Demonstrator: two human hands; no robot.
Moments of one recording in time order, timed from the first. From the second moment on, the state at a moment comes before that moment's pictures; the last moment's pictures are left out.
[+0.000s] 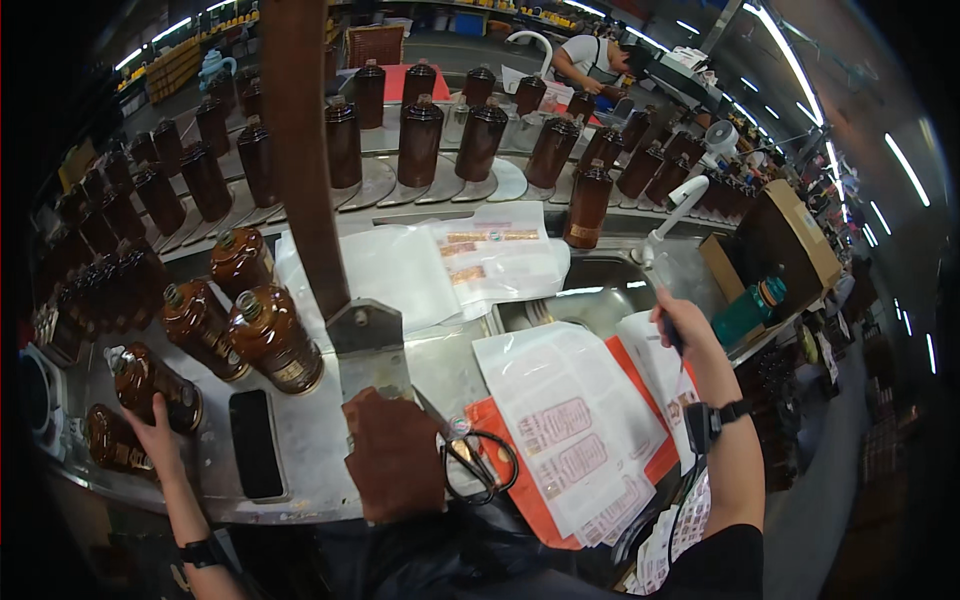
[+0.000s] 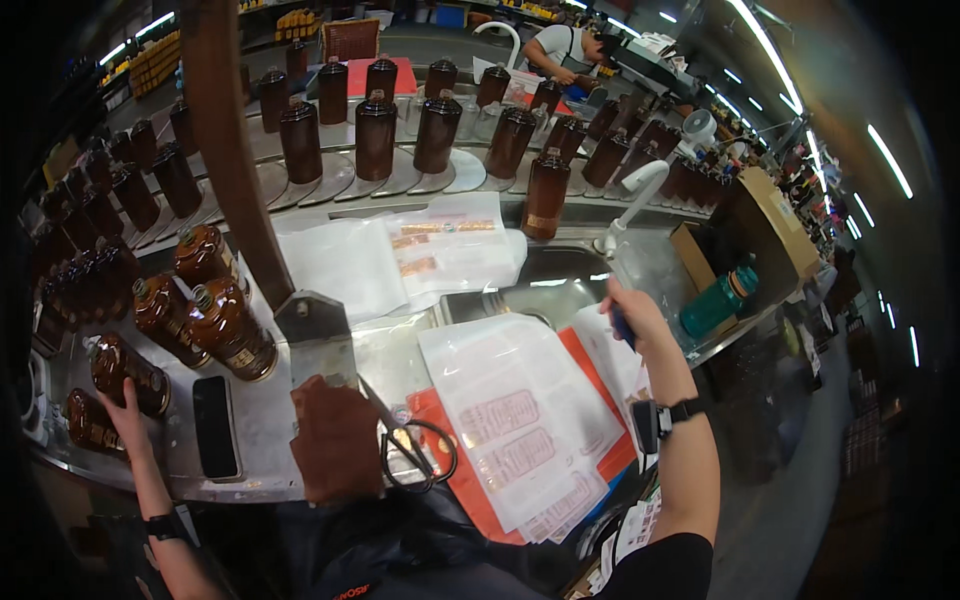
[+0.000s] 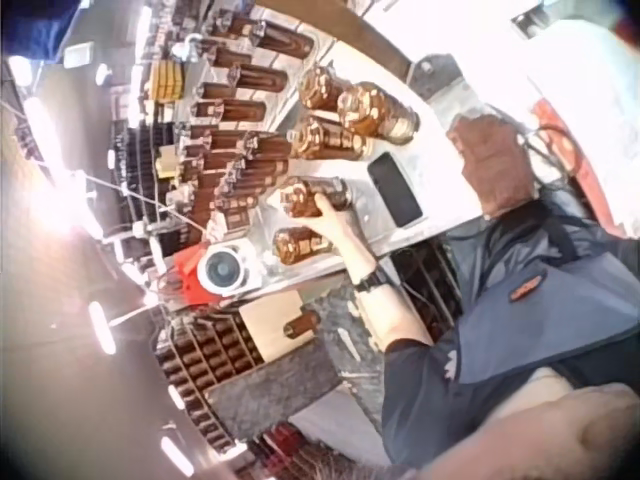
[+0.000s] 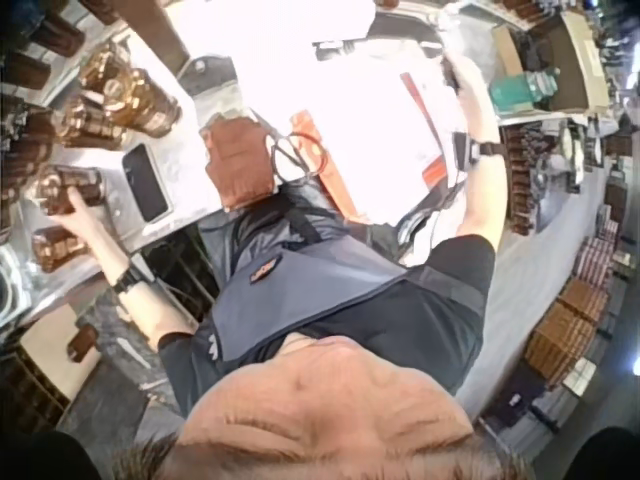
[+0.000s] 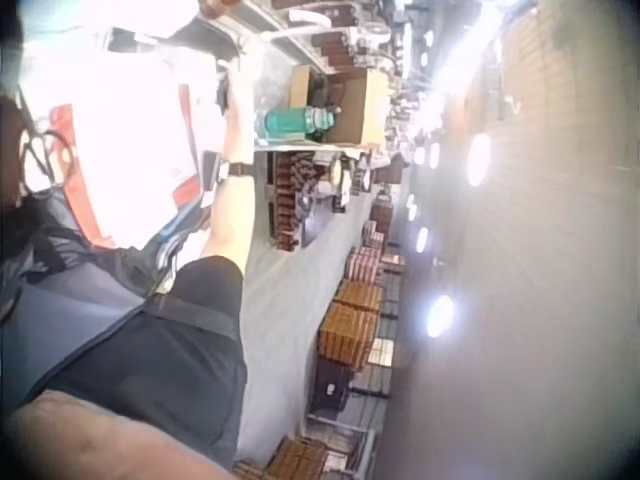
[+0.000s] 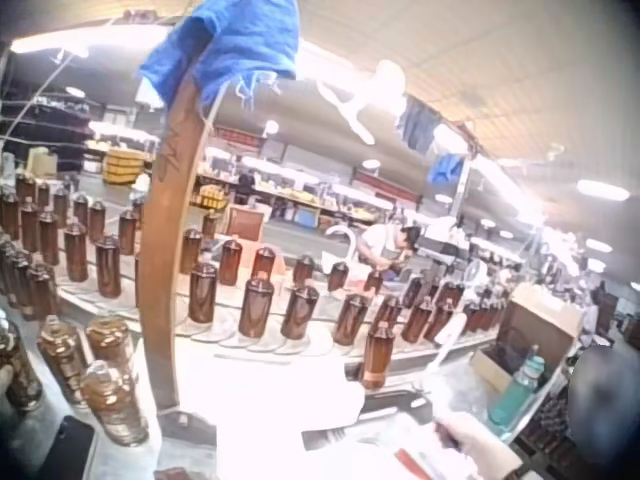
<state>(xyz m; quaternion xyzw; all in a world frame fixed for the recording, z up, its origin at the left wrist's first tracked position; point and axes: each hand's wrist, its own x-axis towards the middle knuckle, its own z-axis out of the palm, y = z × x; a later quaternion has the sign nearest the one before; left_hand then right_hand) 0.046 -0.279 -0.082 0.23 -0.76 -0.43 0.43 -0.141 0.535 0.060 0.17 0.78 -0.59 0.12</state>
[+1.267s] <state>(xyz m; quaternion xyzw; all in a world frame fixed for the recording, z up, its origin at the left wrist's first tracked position) 0.185 -0.364 -0.118 0.39 -0.77 -0.28 0.42 -0.294 0.399 -0.056 -0.34 0.85 0.29 0.27</state>
